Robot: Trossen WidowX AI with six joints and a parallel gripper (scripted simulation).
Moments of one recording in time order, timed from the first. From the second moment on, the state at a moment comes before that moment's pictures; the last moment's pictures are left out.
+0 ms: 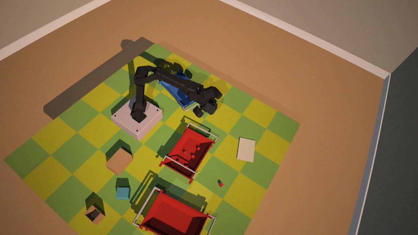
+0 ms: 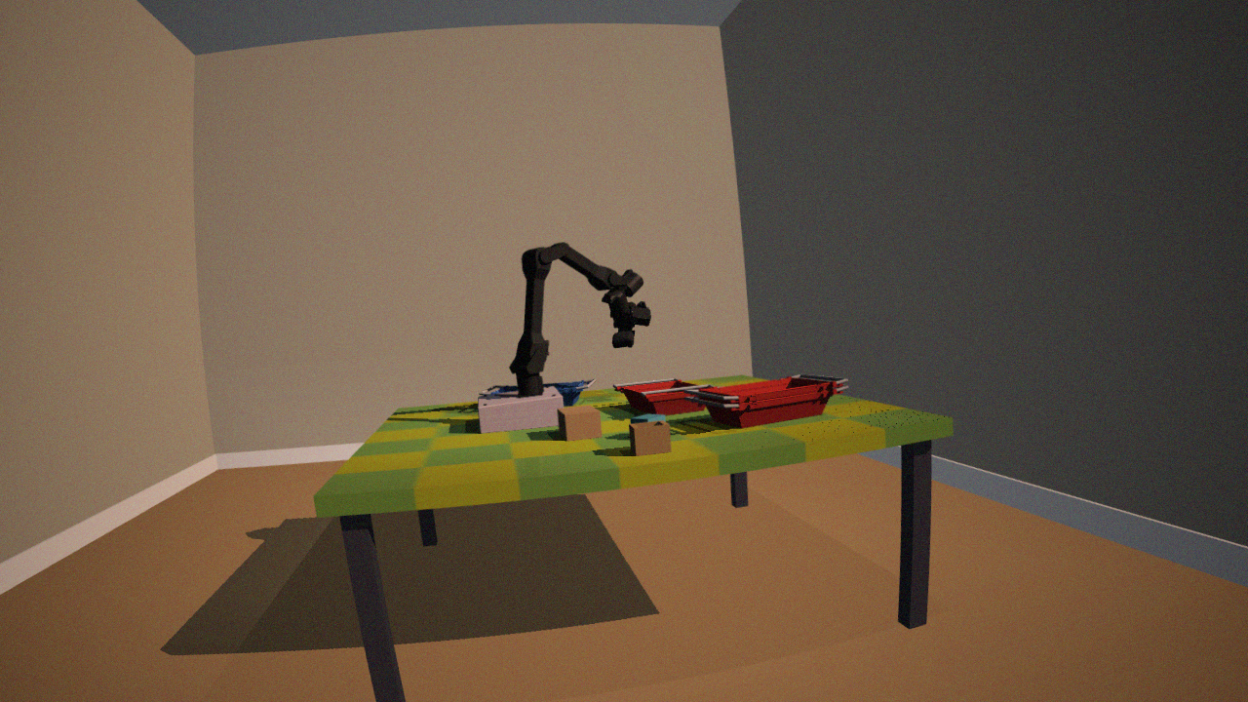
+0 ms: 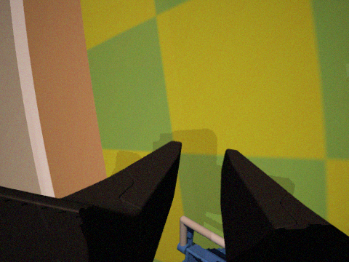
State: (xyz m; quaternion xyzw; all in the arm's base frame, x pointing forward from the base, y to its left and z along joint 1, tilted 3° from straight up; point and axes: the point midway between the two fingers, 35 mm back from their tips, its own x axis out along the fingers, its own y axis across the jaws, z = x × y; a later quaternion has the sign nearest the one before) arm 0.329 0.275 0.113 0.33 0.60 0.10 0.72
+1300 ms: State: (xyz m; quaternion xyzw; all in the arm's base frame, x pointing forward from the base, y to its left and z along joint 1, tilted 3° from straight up) arm 0.352 0.184 -0.010 -0.05 0.71 0.05 0.70
